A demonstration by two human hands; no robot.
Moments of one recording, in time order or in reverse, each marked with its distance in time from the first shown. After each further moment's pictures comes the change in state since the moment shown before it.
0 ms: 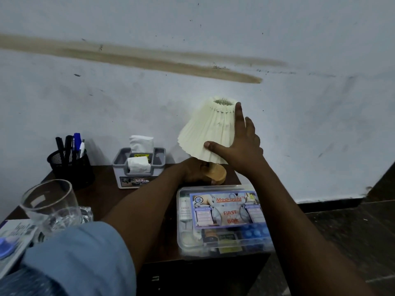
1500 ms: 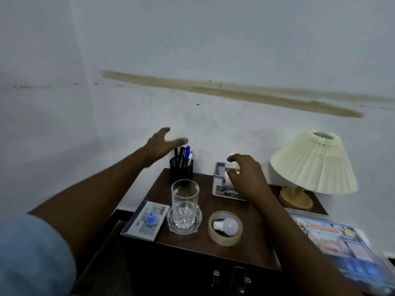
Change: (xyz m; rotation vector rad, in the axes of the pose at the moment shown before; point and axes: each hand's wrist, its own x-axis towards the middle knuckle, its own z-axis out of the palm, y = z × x) left_hand -0.274 -0.097 -0.244 -0.192 0.724 -0.408; right_hand -0.051 -0.171 0.115 0.061 -0.198 -0.293
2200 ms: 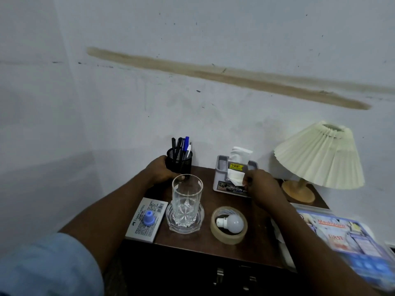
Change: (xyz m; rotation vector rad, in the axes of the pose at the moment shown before) left_hand 0.006 -0.097 0.055 -0.016 -0.230 -0.061; right_hand -0.002 0.052 0.025 -0.340 -0.208 0.151
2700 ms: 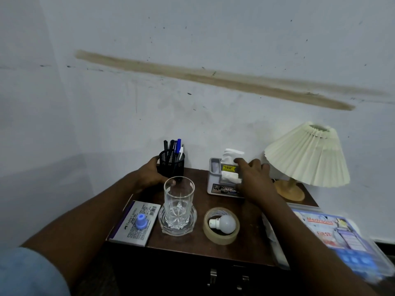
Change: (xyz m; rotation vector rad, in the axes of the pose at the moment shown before) left_hand -0.017 0.007 -0.008 -0.117 -0.098 -0.074; right_hand -0.001 0.002 -0.006 -0.157 0.081 -0.010
